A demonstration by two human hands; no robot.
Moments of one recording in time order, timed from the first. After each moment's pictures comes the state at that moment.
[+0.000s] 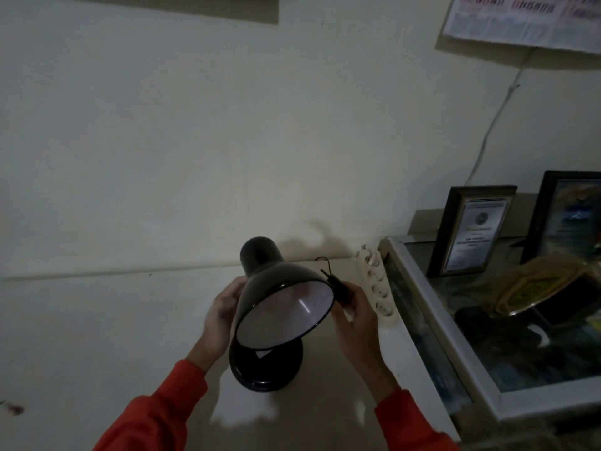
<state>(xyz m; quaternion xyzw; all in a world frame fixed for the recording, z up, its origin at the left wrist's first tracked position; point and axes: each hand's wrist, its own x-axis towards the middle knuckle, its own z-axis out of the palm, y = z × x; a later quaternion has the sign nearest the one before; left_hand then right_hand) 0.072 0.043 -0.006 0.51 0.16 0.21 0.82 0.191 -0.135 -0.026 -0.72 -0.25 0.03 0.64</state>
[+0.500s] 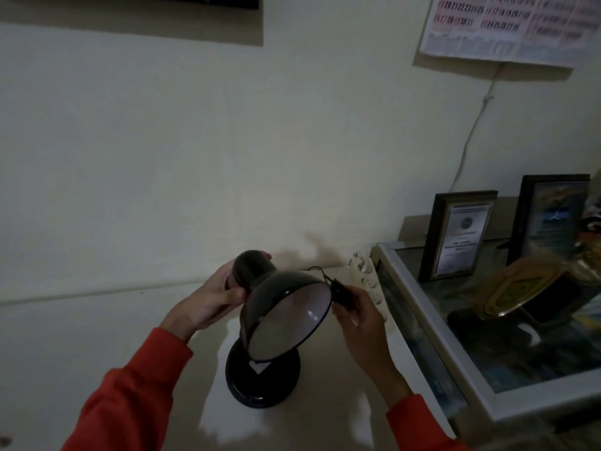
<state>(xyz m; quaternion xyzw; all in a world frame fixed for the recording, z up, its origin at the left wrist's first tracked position) 0.095 0.090 0.045 0.62 -0.05 0.04 0.78 0.203 -0.150 -0.014 -0.73 -0.26 0.03 0.63</state>
